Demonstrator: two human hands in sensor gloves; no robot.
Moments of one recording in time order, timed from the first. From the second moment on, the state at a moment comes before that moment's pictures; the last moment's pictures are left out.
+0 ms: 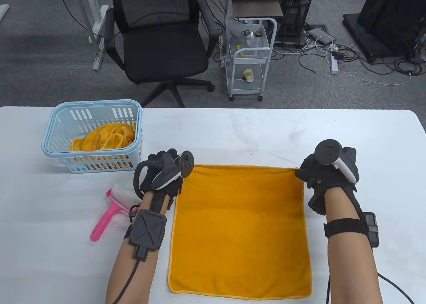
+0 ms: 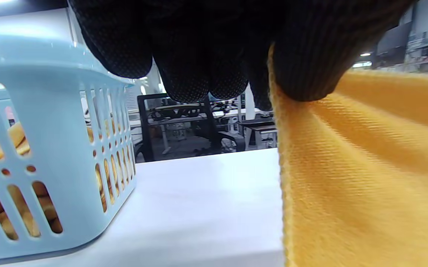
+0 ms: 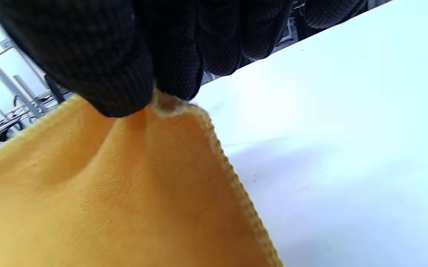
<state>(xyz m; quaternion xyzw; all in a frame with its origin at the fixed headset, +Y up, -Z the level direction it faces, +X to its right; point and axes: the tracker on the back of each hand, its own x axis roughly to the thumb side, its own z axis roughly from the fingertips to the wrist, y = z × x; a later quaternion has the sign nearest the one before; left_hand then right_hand) -0.141 -0.706 -0.392 0.00 -0.01 -0.06 1.00 0.290 -0.715 -0.415 -0.05 0.10 0.98 0.19</state>
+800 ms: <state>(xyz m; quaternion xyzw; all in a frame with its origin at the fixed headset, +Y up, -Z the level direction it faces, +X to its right) -0.218 -0.705 -0.327 -0.05 0.03 -0.08 0.99 0.292 -0.737 -0.358 0.02 0.12 0.99 0.01</state>
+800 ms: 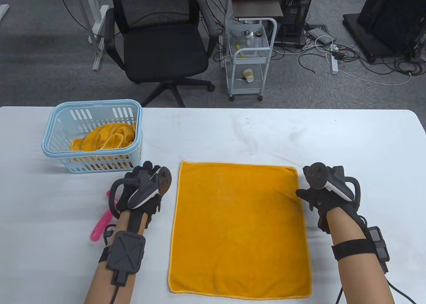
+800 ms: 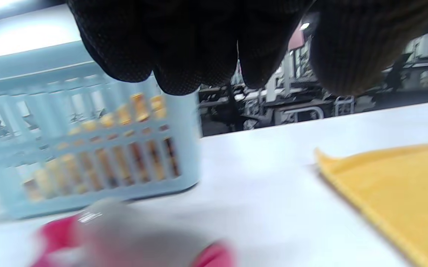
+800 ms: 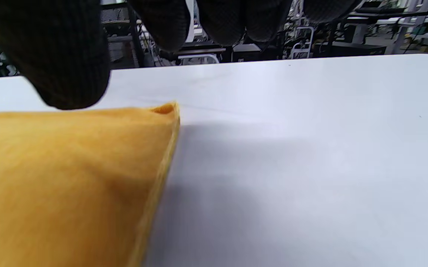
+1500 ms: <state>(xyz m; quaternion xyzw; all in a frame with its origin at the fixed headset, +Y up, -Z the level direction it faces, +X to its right) -0.326 -0.771 -0.279 -0.20 0.16 -0.04 0.97 0.294 -0.788 -0.310 0.08 0.21 0.97 -0.01</state>
